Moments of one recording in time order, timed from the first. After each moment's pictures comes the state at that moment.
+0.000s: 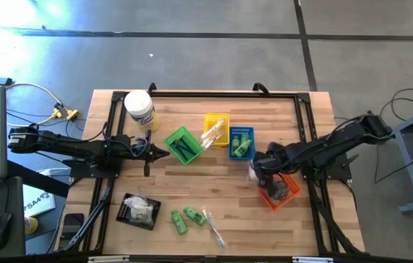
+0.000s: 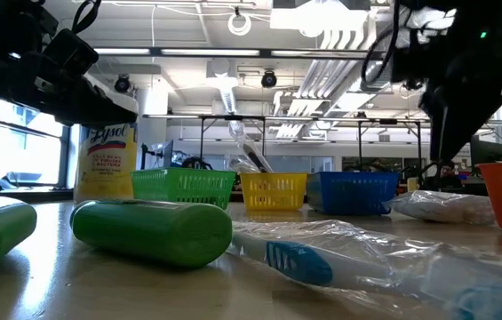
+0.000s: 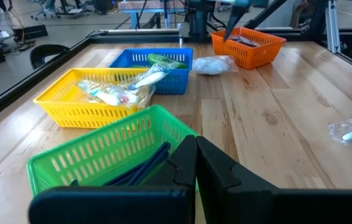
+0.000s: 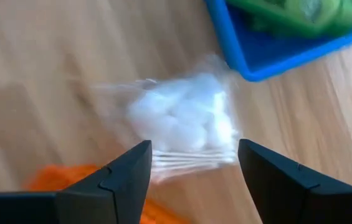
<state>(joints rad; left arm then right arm) 0.03 0.69 0.05 0.48 -0.05 0.02 0.26 1.33 0.82 -0.84 0.23 0.63</state>
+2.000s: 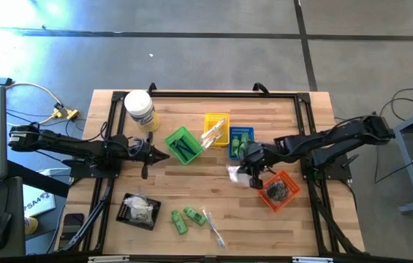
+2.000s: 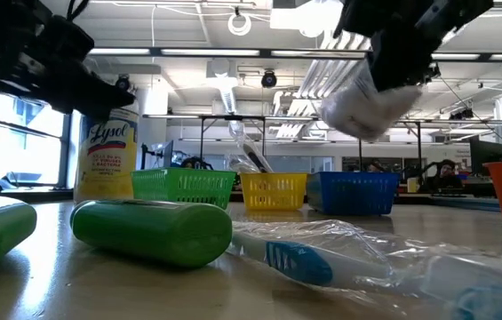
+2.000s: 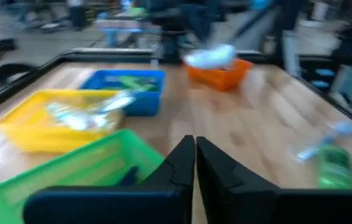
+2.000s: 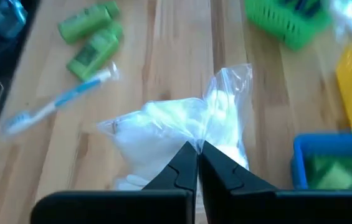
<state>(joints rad) -0.01 0.69 0.05 0.56 0.02 -0.02 0.14 1.30 0.81 -0.31 -0.06 0.20</state>
